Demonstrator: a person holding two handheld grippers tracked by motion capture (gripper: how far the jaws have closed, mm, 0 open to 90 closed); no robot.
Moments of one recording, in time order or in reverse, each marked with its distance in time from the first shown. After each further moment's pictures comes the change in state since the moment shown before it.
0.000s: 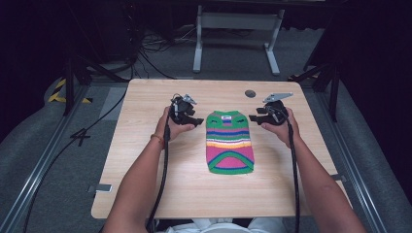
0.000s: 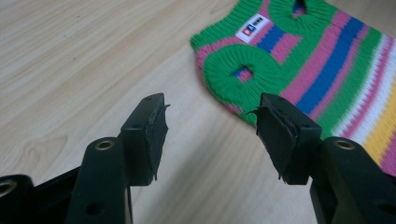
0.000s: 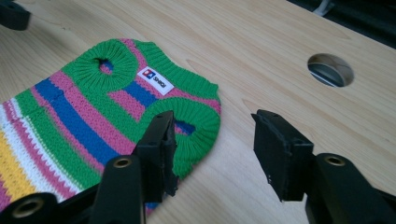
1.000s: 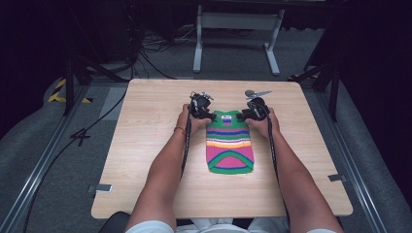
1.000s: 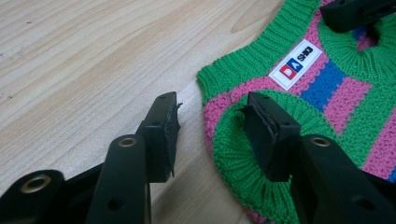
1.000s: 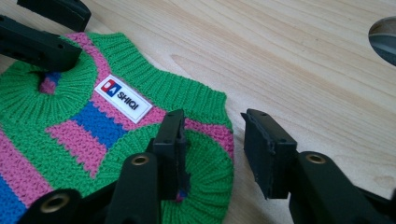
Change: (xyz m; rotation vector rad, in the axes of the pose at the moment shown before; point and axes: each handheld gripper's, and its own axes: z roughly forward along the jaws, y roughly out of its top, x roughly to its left) left arm -0.002 0.028 0.069 0.062 0.023 -0.070; right arm -0.008 0.004 0.078 0.081 0.023 0.114
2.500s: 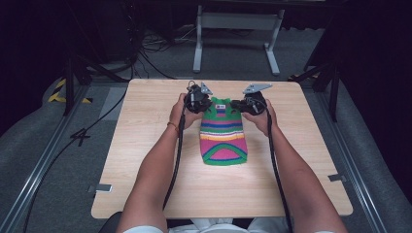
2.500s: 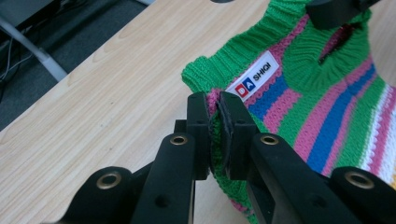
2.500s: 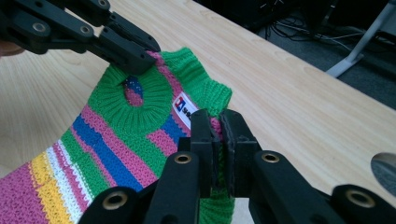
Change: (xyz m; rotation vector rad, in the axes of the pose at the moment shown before) left arm -0.008 0.022 -0.056 -0.121 0.137 0.219; right arm 0.037 0.039 -0.039 -0.215 0.077 -0.200
